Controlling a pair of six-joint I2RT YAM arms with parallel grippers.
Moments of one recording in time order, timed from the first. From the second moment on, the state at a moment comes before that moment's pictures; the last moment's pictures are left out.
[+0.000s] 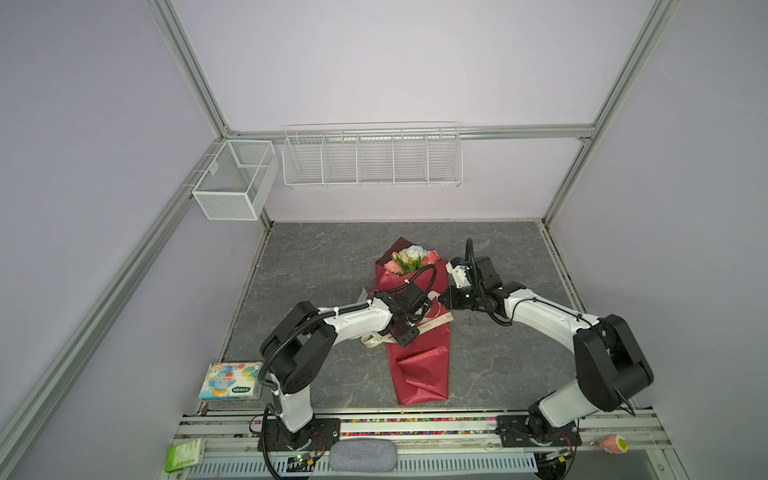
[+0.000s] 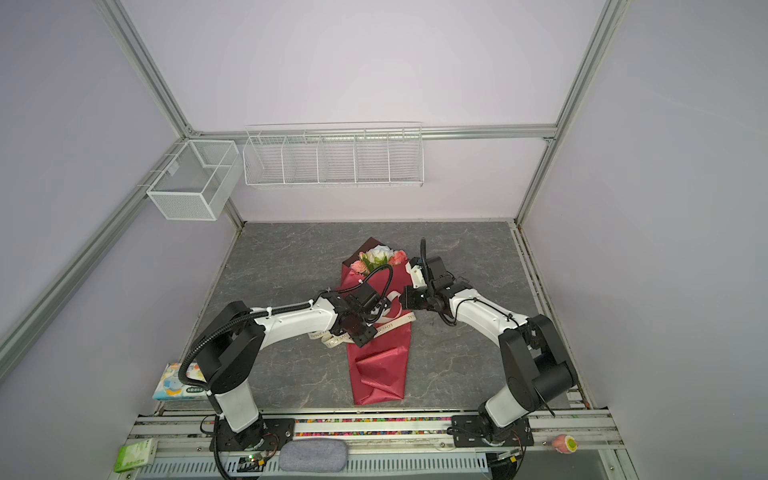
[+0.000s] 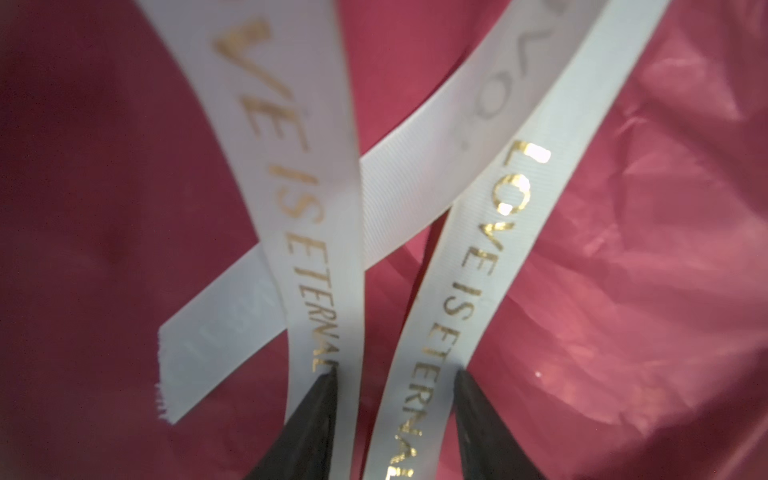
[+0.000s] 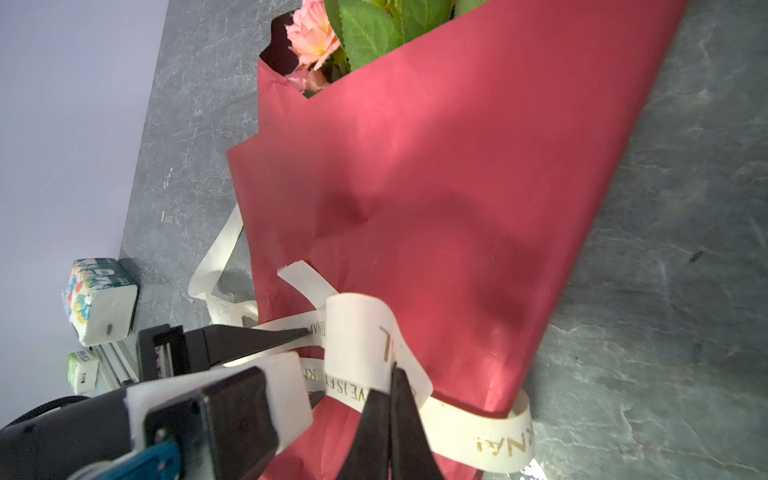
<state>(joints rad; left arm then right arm) -0.90 1.81 1.13 -0.58 -0.03 0.08 0.47 1.57 0.94 -0.27 -0.38 0.42</state>
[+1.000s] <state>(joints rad) -0.92 1.55 1.09 -0.53 -0.10 0.04 0.48 1.80 1.18 -0.40 -0.54 0.33</state>
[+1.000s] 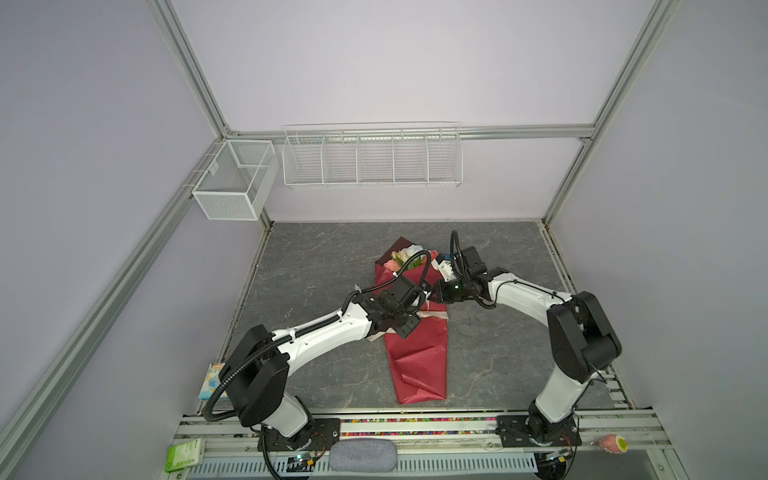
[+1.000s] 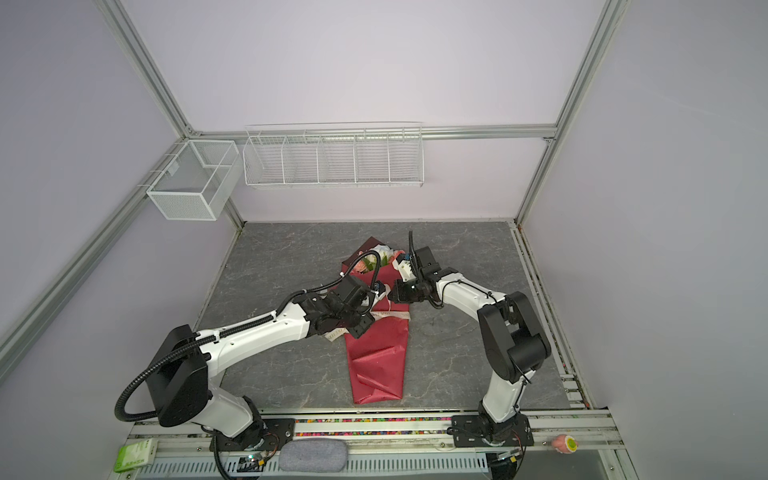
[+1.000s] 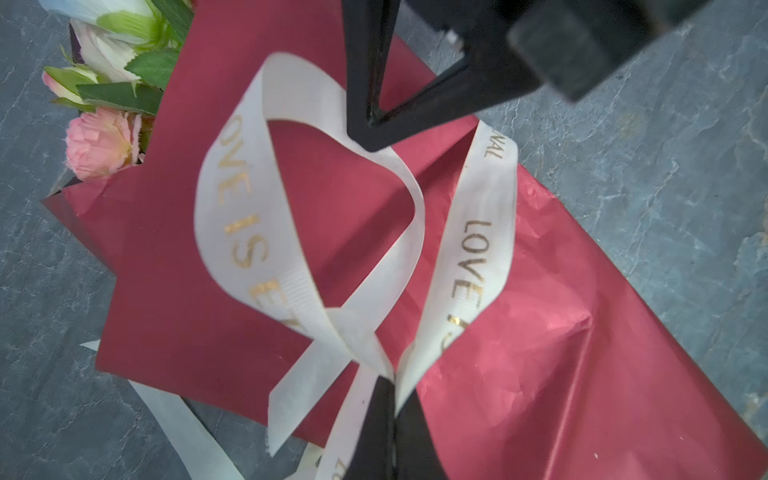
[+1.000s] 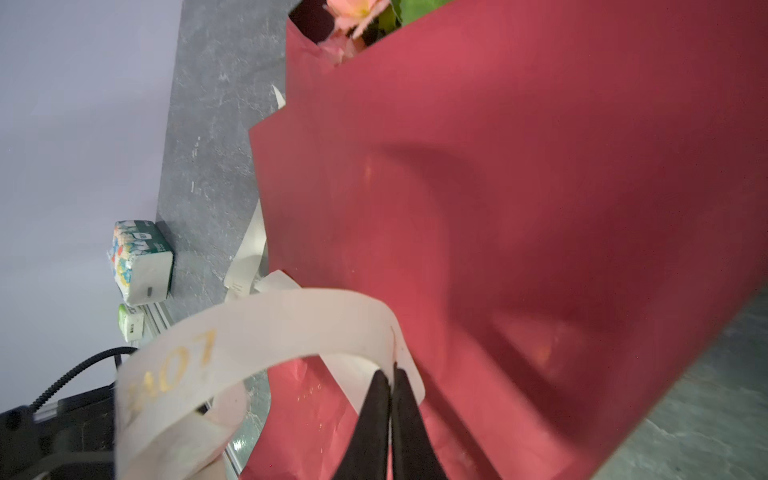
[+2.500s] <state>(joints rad) -0.92 1.60 1.09 -0.48 -0.14 -0.11 0.81 1.50 0.83 -0.35 0.02 0.99</state>
